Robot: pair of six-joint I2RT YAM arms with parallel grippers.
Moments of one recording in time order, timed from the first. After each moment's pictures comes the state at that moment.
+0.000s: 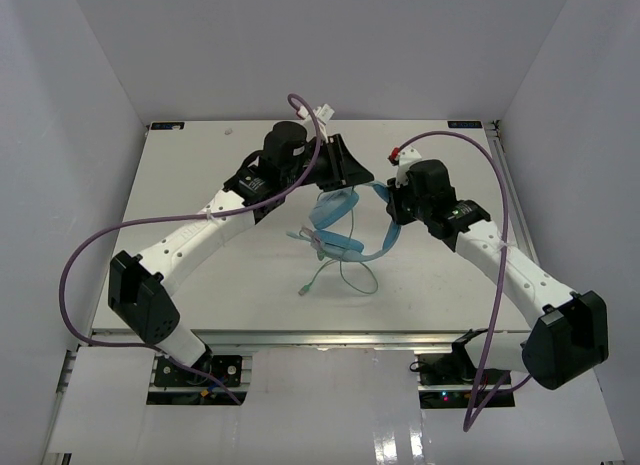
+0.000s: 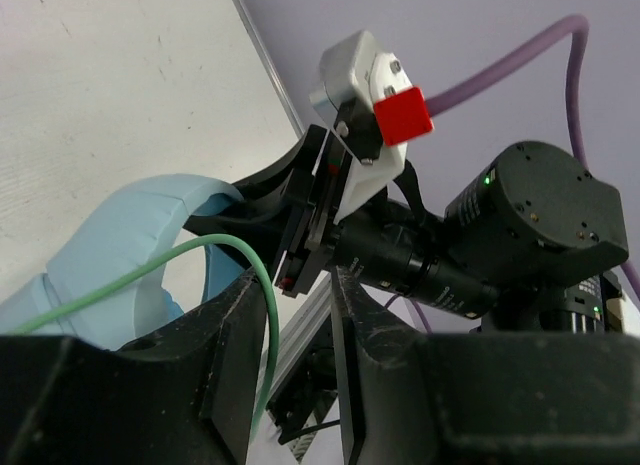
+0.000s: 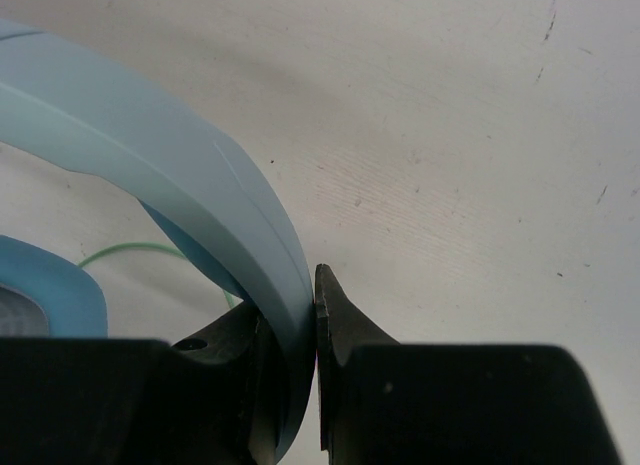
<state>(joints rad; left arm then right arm) -0.70 1.57 1.49 -0.18 0.37 -0.80 0.49 1.26 1.03 -0.40 -0.01 0.04</state>
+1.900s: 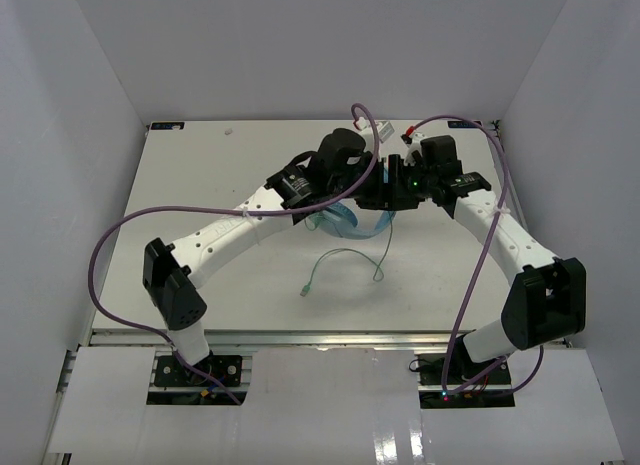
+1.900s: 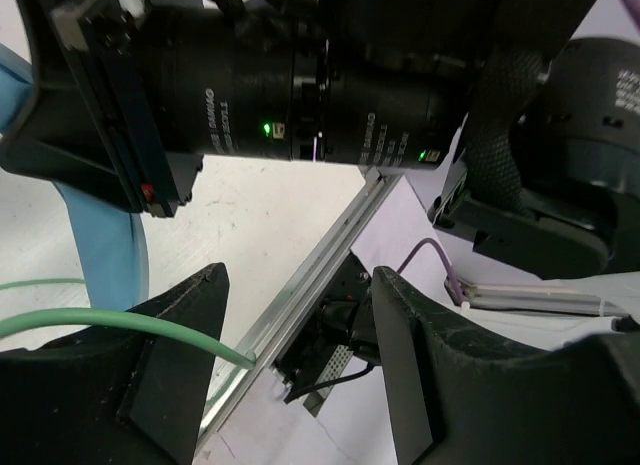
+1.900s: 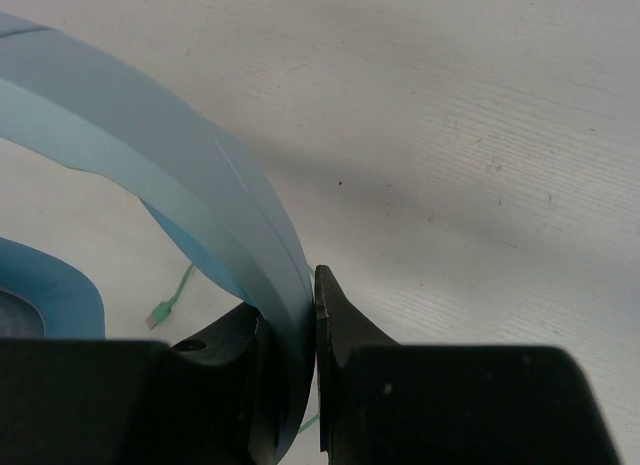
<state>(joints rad) -0.91 1.75 1.77 -0.44 0.28 -0.68 0.33 1.46 1.21 -0.47 -0.31 0.25</state>
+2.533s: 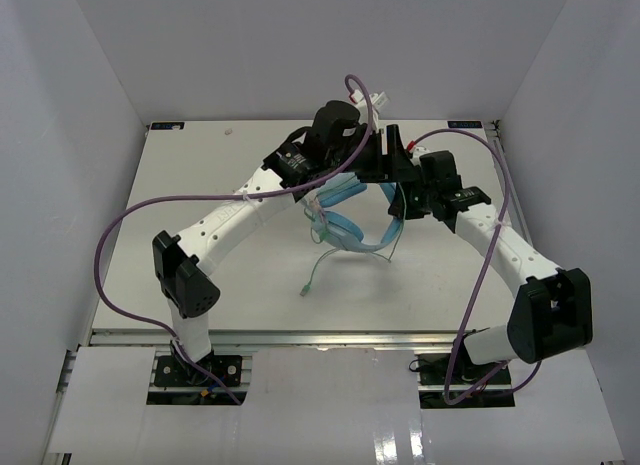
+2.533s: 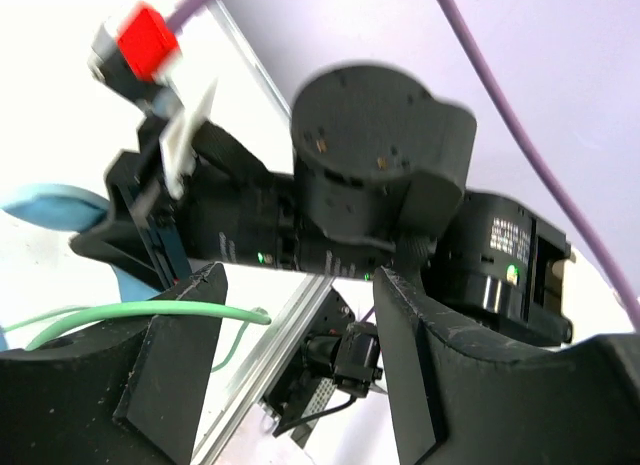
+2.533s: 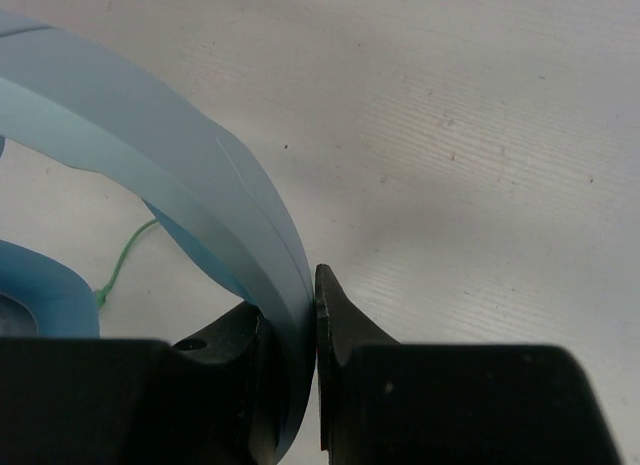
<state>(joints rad) -0.84 1.85 1.99 -0.49 0.34 -0.69 0.35 1.39 1.08 -0.45 -0.21 0.21</state>
